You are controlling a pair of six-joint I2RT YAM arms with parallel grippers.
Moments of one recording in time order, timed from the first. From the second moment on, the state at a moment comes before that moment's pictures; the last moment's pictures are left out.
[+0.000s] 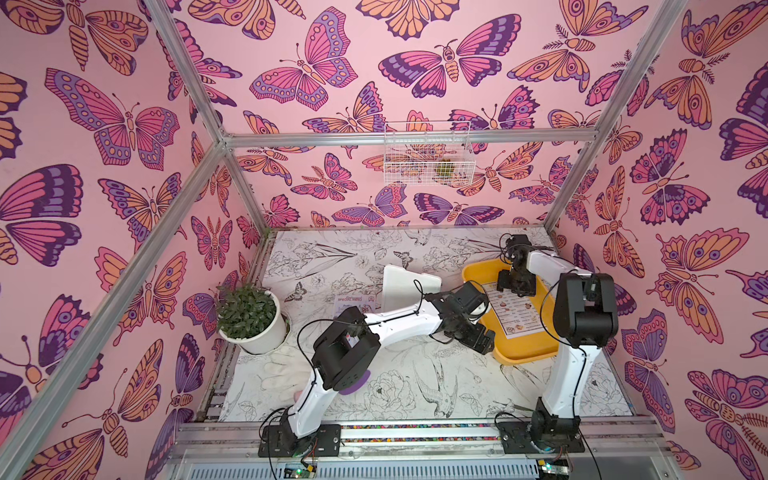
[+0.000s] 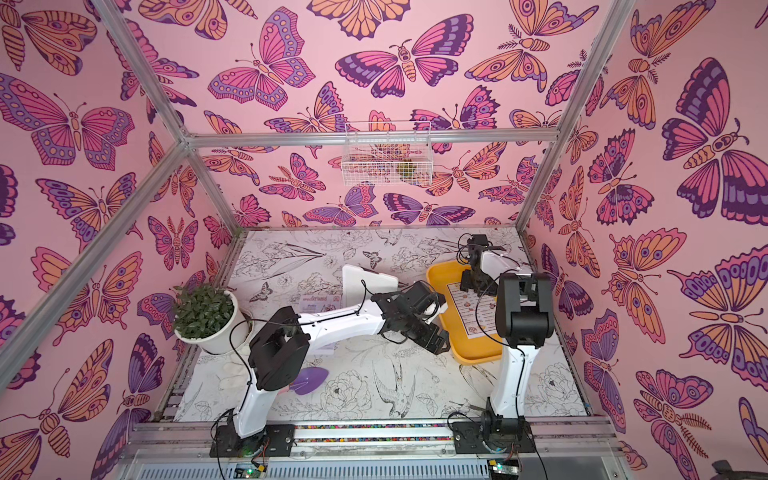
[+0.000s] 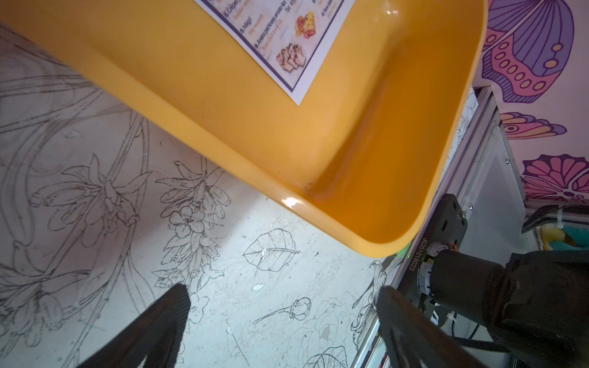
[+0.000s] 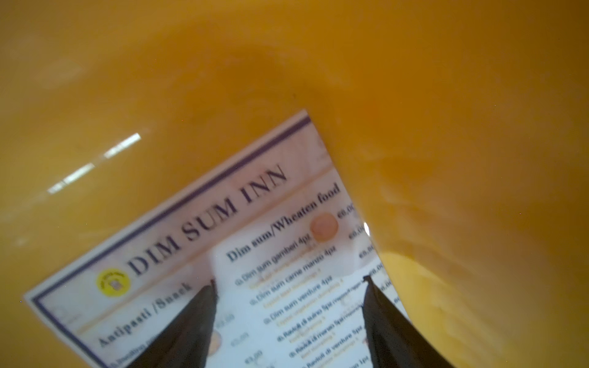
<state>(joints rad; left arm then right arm) -1.03 2.11 1.65 -0.53 0.35 -0.43 -0.02 2.04 1.46 -0.81 0.20 0.28</state>
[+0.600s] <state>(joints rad) -1.01 2.07 1.62 -0.53 0.26 -0.44 -0.02 2.22 1.75 -0.82 0.21 0.37</state>
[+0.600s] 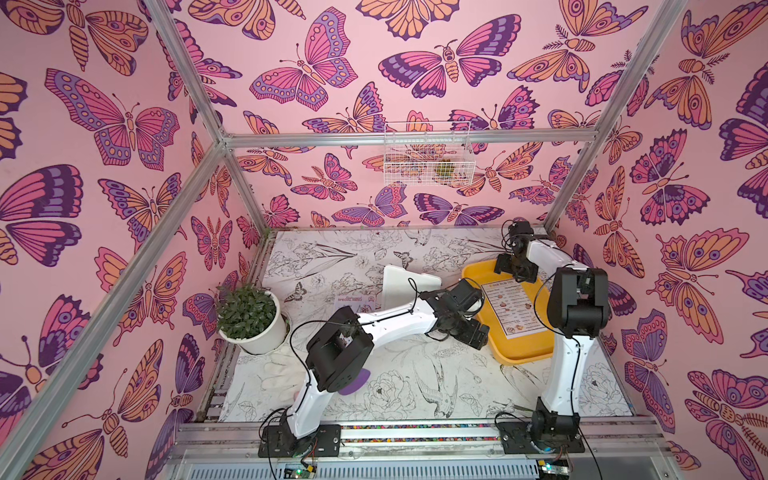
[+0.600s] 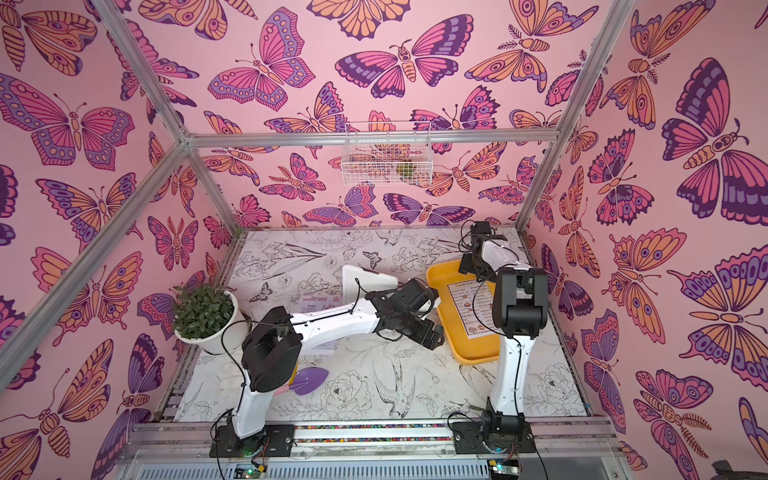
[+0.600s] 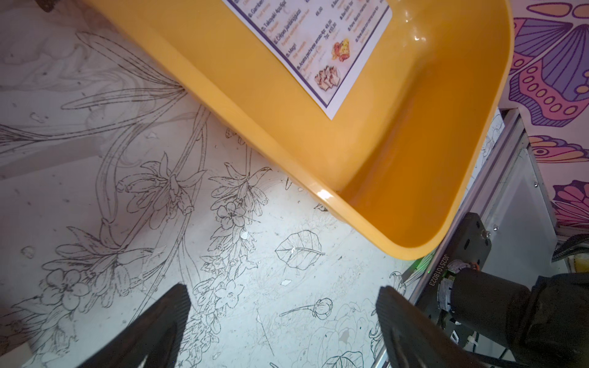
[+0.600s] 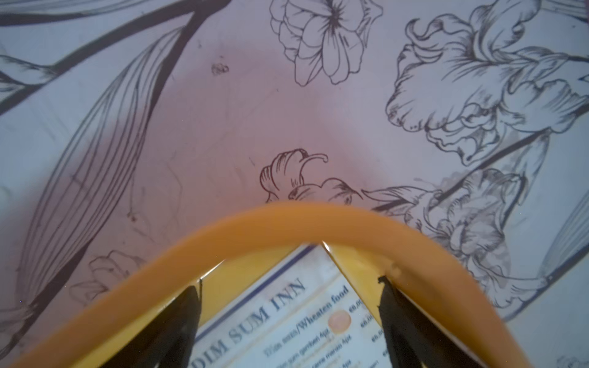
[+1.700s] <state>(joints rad) -1.04 2.08 1.71 -0.54 0.32 -0.42 0.01 2.00 1.42 -1.04 0.25 0.31</state>
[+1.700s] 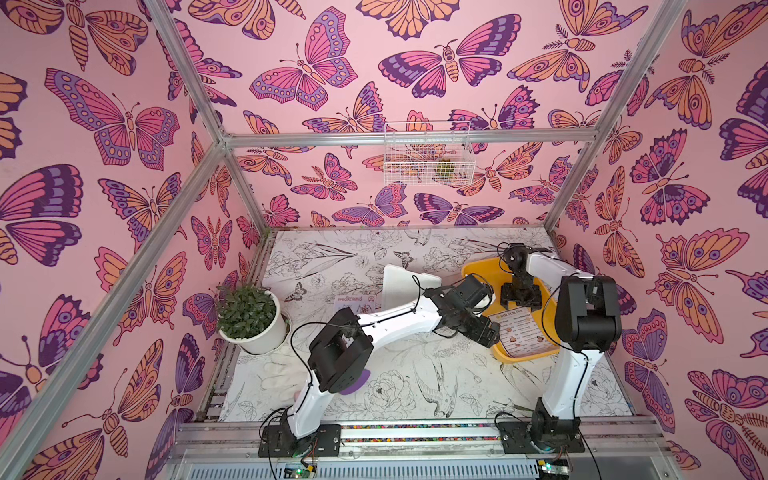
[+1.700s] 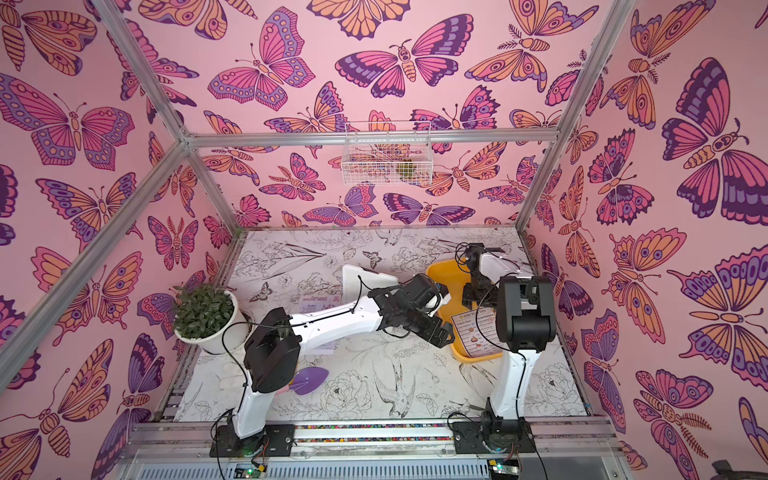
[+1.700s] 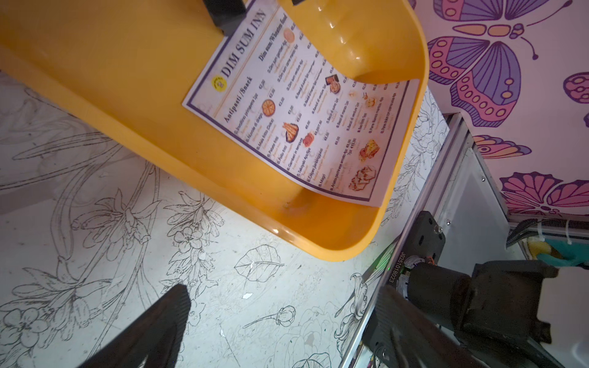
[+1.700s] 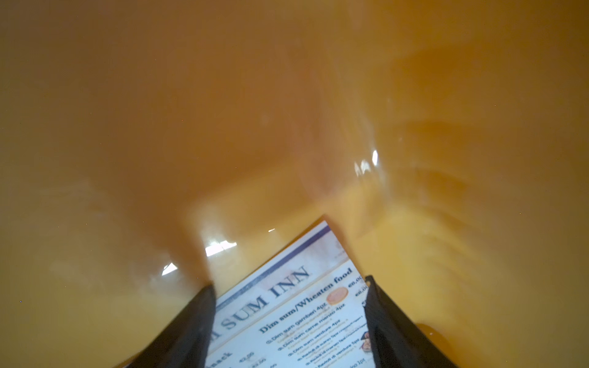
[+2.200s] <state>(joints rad) -1.12 2.02 1.61 -0.38 0.38 0.00 -0.02 1.90 1.28 -1.04 0.18 0.31</state>
